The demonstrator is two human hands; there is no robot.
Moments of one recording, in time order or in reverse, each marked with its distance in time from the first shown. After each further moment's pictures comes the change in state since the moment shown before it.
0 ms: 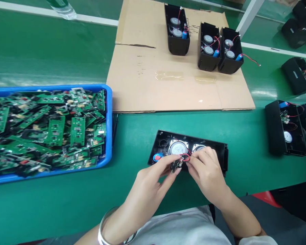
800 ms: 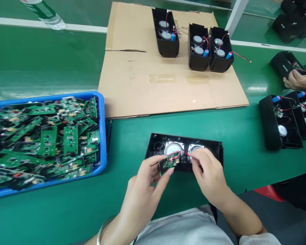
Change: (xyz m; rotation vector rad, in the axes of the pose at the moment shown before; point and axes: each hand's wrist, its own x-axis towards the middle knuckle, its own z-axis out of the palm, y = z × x) left_hand -0.010 0.004 0.016 -0.063 0.212 -0.150; right_hand -0.008 0.003 -0.004 0.130 0.202 0.095
